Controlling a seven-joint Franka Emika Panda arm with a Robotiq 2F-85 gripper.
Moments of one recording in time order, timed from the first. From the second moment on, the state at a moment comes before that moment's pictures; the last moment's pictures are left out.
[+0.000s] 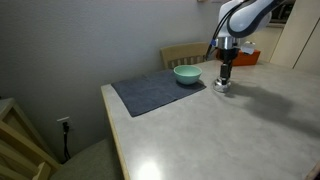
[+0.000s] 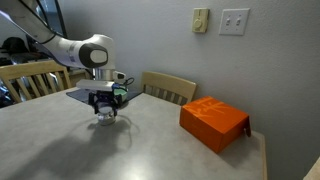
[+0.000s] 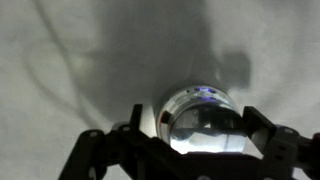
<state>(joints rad) 0.05 0.69 0.08 -1.71 -0.13 2.24 -0.30</state>
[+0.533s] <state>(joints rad) 0.05 0.69 0.09 -1.70 -0.14 2.26 -0.30</state>
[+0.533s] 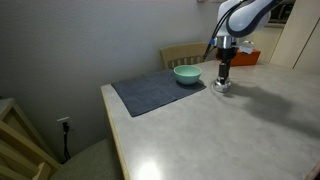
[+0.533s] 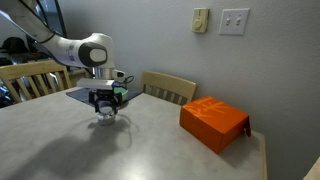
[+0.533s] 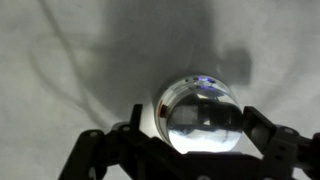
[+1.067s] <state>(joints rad) 0.06 0.69 0.09 -1.69 -0.14 2.27 -0.30</state>
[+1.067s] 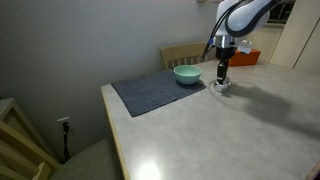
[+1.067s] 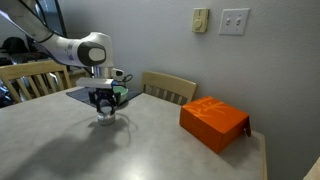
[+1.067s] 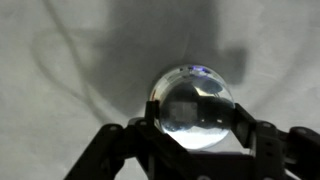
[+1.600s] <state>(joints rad) 0.06 0.69 0.08 -1.70 -0.14 2.27 -0.29</state>
